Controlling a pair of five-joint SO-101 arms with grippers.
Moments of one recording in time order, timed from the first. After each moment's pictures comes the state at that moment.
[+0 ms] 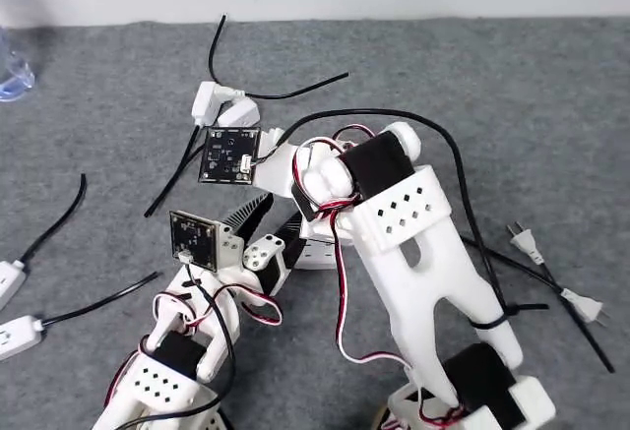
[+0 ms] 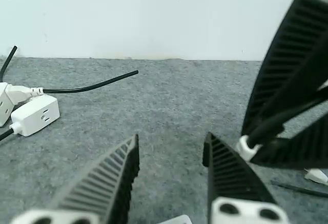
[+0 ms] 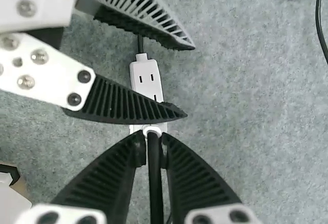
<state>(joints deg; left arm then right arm) 22.2 -72.1 93.6 5.0 18.8 -34.5 -8.9 -13.0 100.7 50.6</state>
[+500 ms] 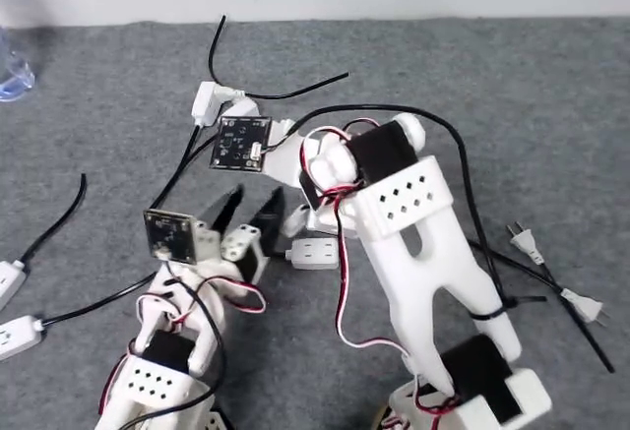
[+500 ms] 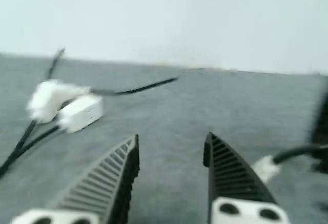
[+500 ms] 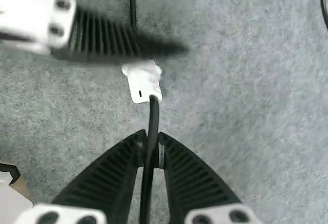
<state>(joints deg) 12.4 -72.5 96.3 6.0 18.7 -31.5 -6.4 -13.3 100.4 50.6</state>
